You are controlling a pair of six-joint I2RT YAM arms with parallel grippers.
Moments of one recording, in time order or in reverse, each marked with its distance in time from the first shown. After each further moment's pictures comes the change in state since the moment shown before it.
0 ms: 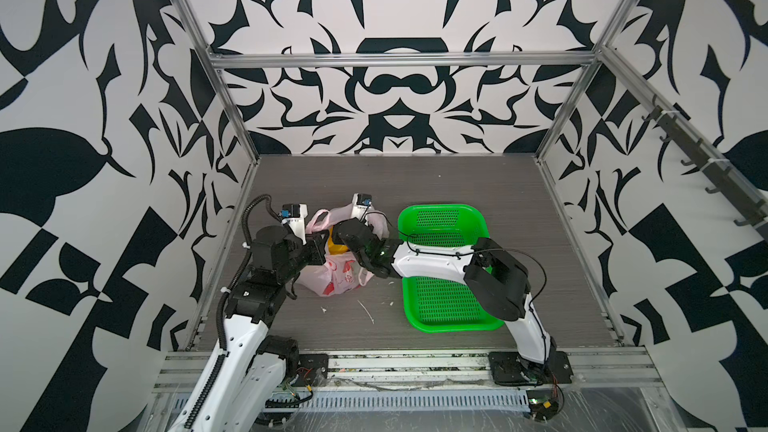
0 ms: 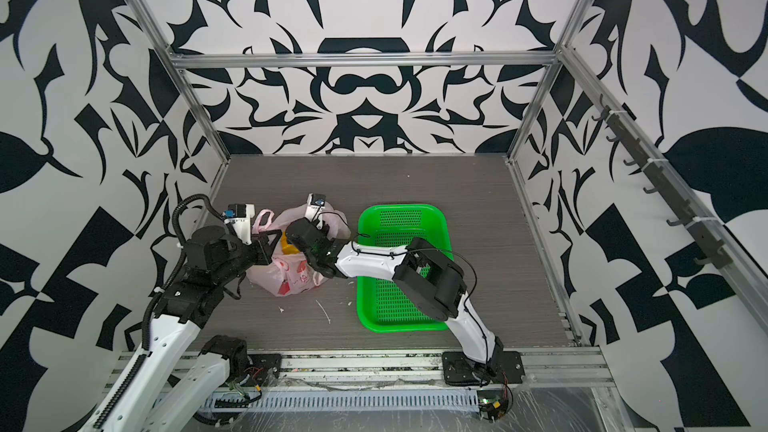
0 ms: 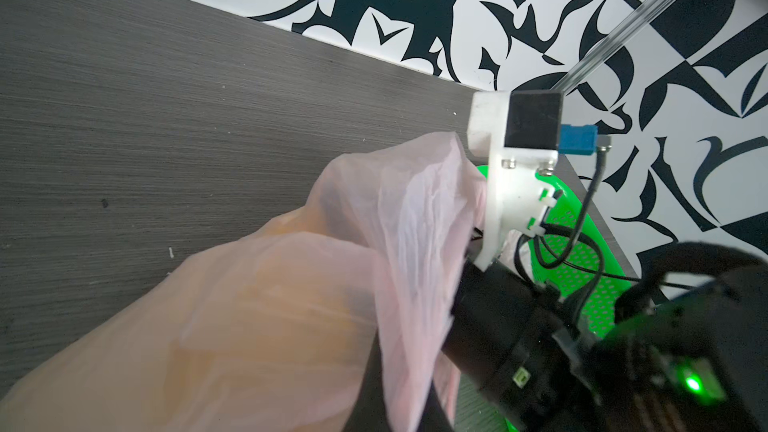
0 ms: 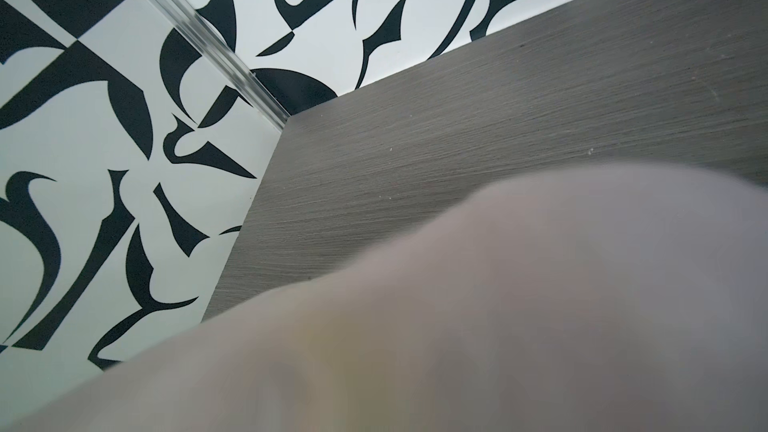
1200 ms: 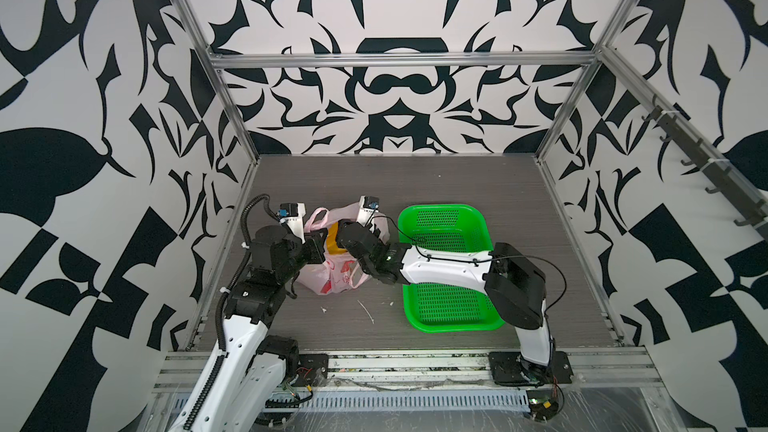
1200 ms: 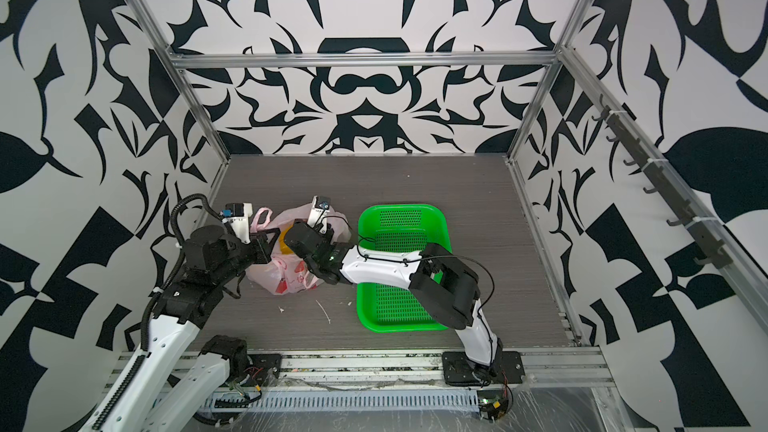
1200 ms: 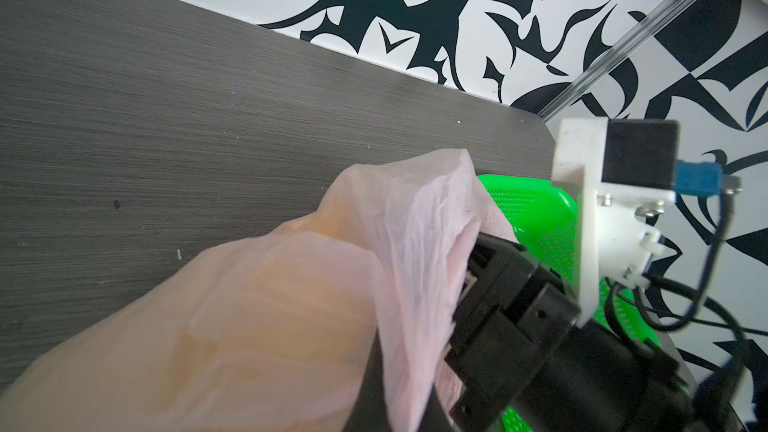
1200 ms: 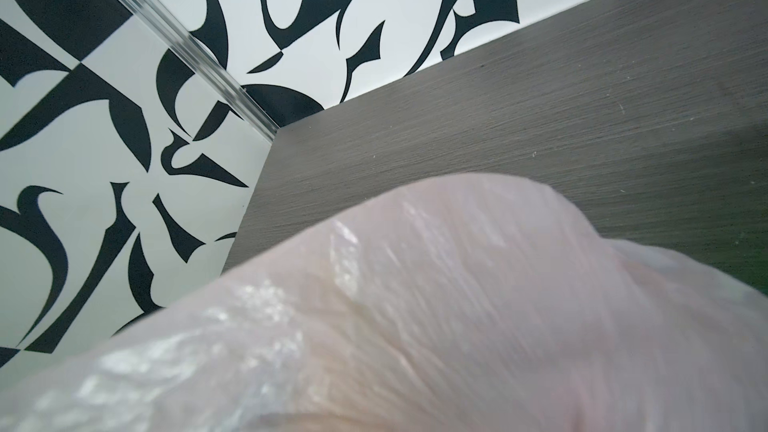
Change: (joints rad) left arm 0.000 -0.002 0.008 0.000 -0.023 -0.019; right arm 0.044 -0.132 -0.066 -0.105 0.104 0.057
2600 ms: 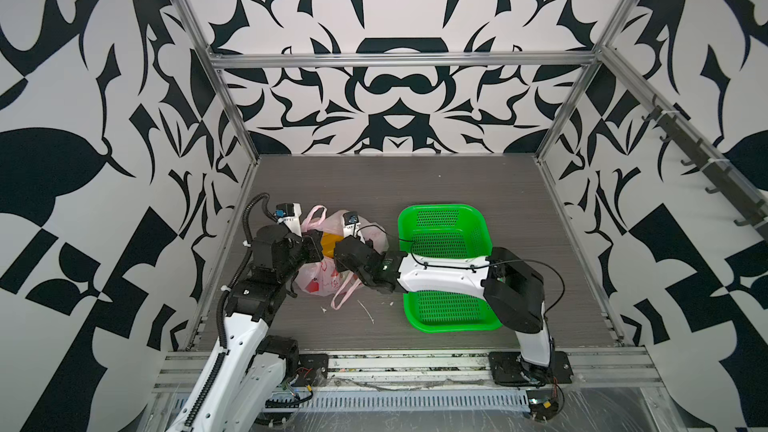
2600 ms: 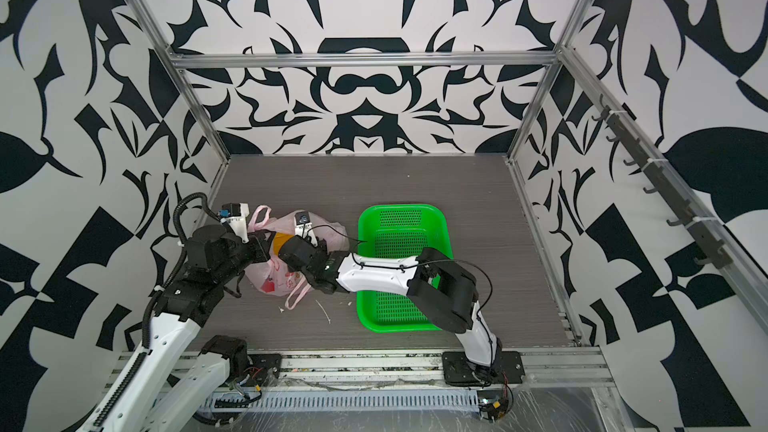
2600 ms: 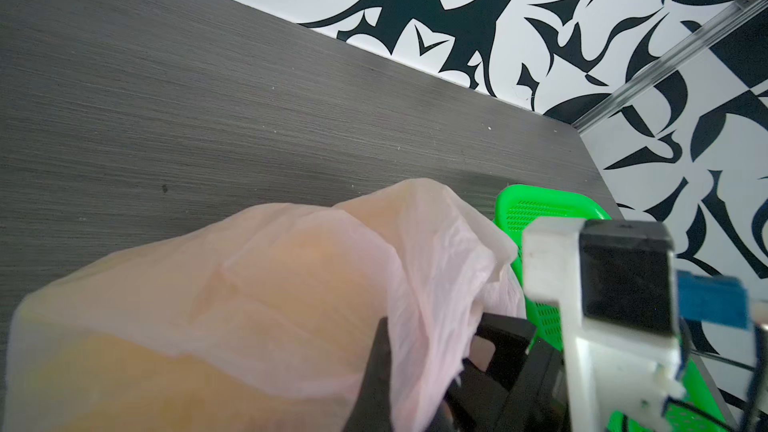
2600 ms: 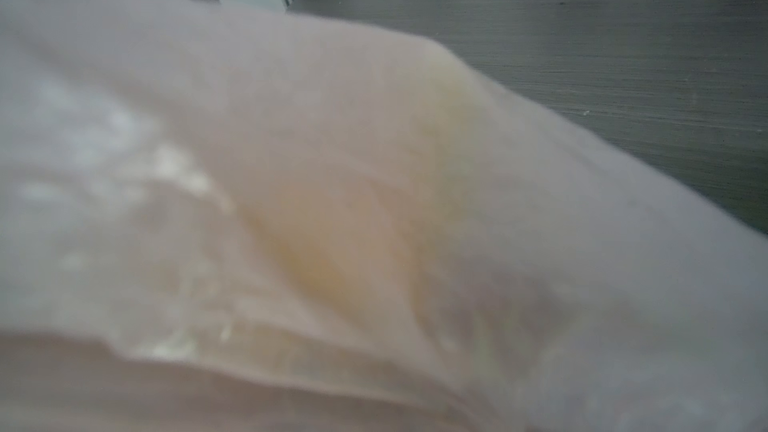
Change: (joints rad) left arm 0.000 0.012 0.000 -0.015 -0.077 -0.021; right arm 0.057 0.000 -0.005 -0.153 -0.121 -0.228
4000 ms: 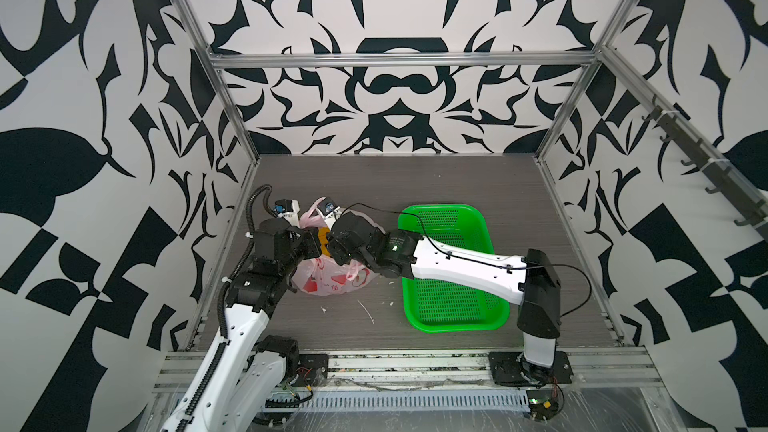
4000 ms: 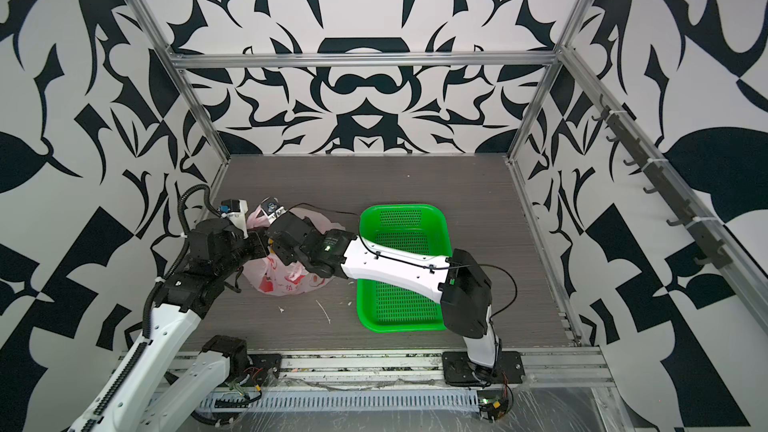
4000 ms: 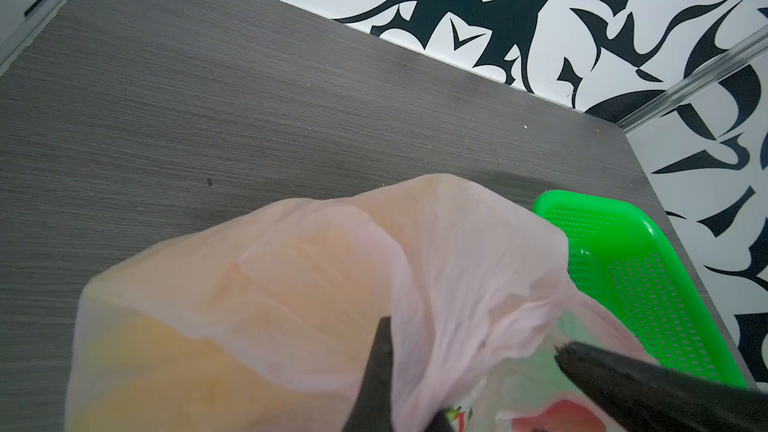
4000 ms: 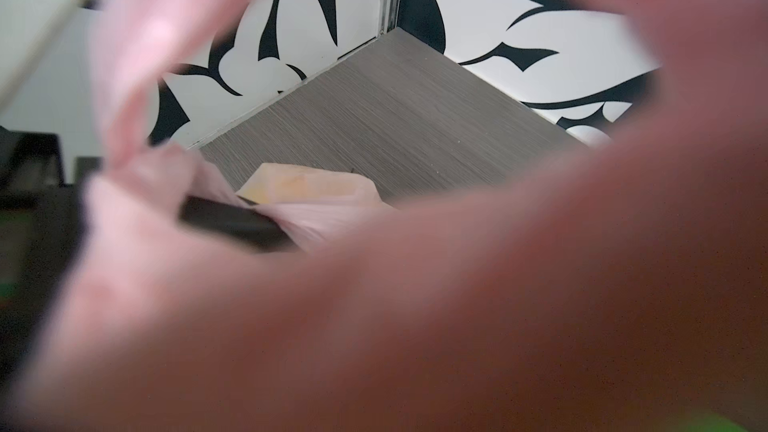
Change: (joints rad) left arm 0.000 0.063 0.057 -0.060 -0.092 0.019; right arm 0.007 -0.101 0.235 -0.315 -0.167 -0.460
